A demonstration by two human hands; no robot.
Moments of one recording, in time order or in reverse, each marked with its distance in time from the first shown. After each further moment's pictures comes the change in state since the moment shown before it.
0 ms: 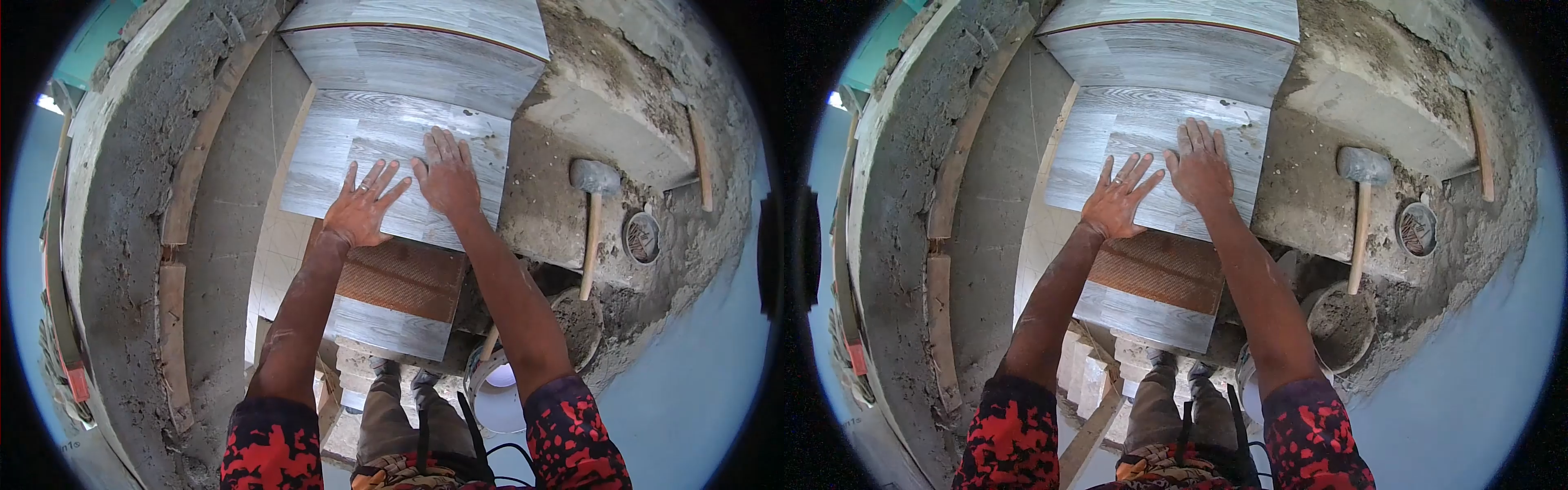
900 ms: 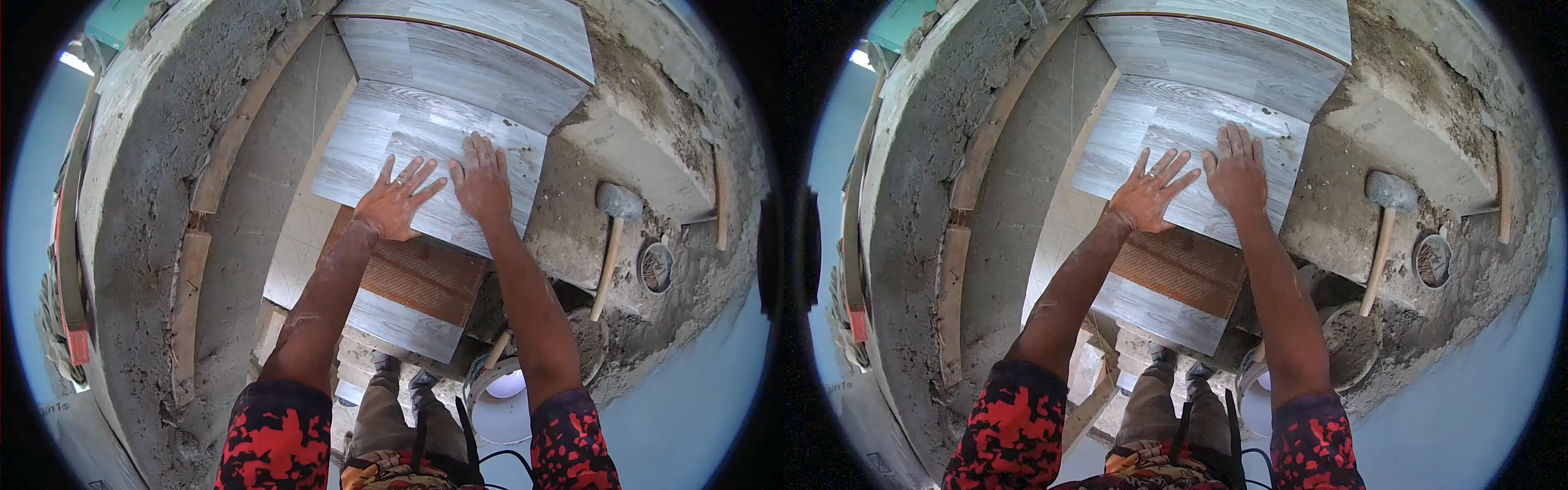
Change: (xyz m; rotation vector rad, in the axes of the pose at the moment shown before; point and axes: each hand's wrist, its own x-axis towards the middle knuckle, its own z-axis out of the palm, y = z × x) left_hand -0.001 -0.005 0.004 -0.030 0.049 0.040; right_hand -0.001 0.002 0.007 0.000 0.115 -0.052
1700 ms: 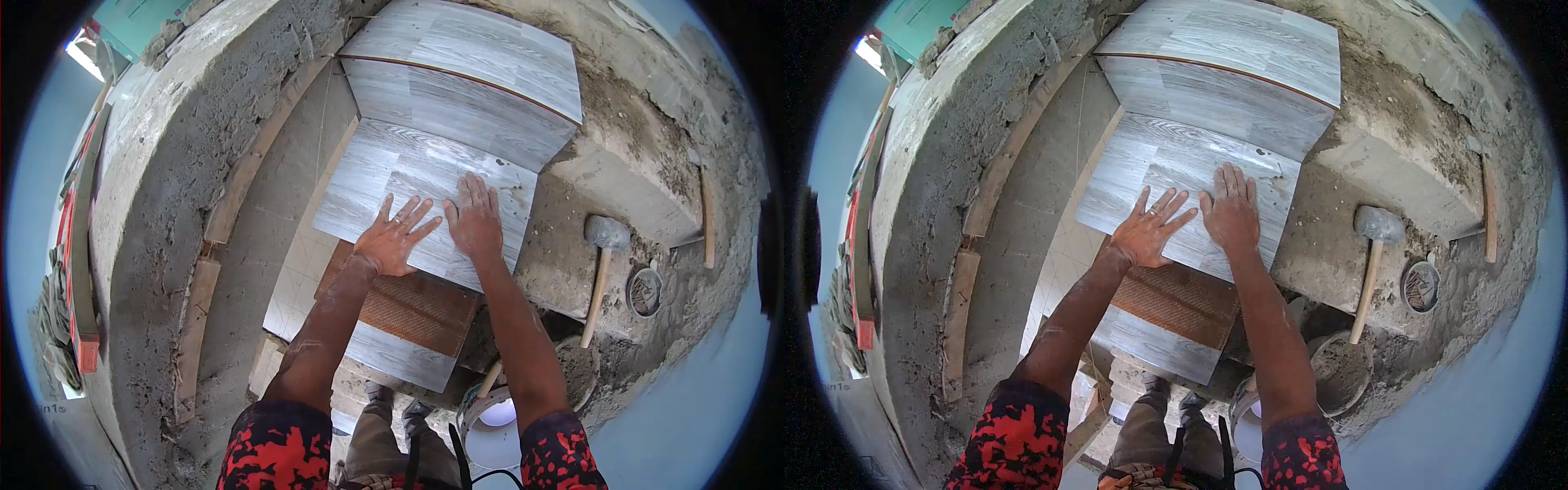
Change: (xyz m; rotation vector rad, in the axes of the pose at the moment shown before) left_hand 0.000 -0.002 -0.003 -0.047 -0.016 0.017; right_hand 0.000 -0.002 -0.007 -0.005 -0.067 0.011
